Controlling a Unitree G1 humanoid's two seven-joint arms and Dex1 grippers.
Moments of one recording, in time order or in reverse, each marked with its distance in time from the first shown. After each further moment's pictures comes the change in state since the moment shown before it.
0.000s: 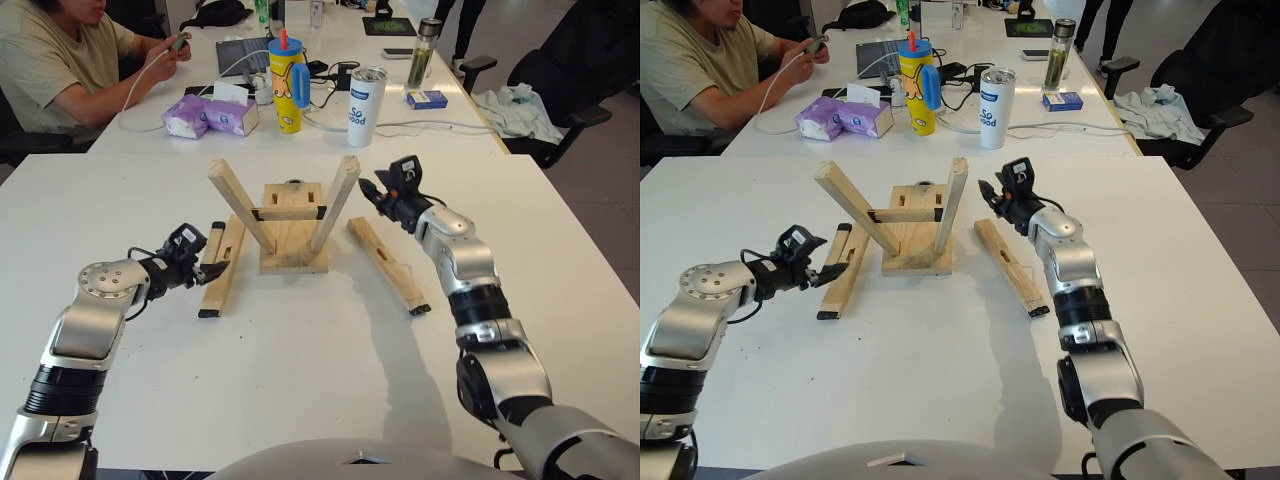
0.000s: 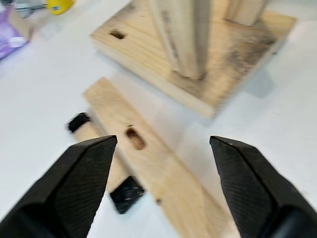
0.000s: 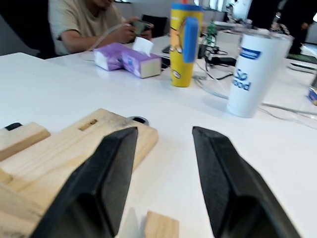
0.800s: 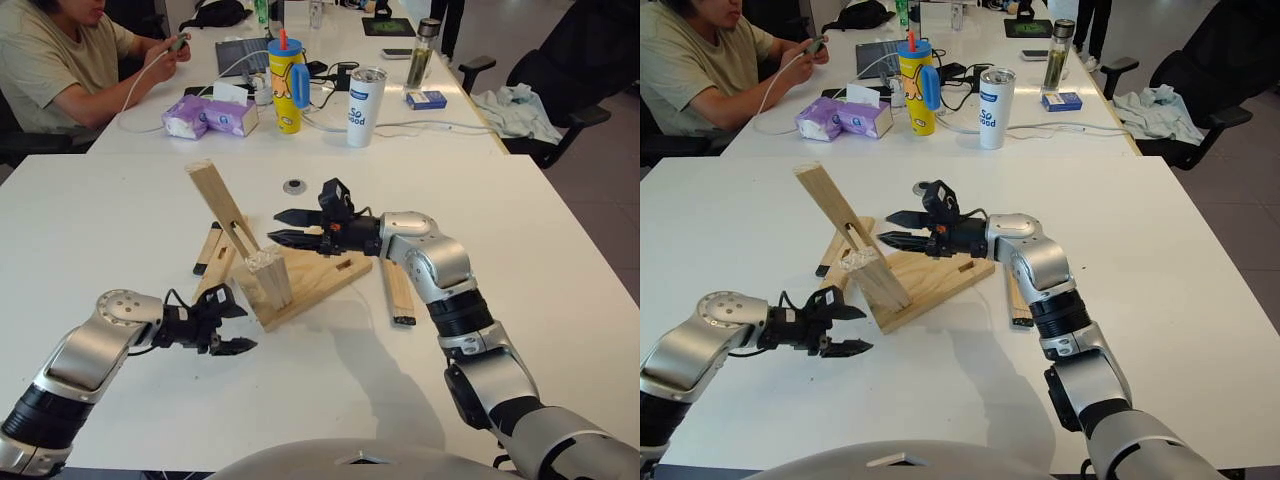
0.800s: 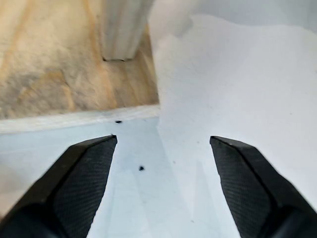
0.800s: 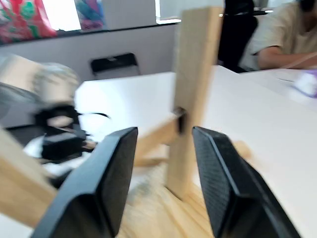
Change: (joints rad) left arm 0.164 0.149 -0.136 -0.198 -0.130 0.121 -0.232; right arm 0.102 -0.016 0.204 -0.325 0.050 0.223 0.362
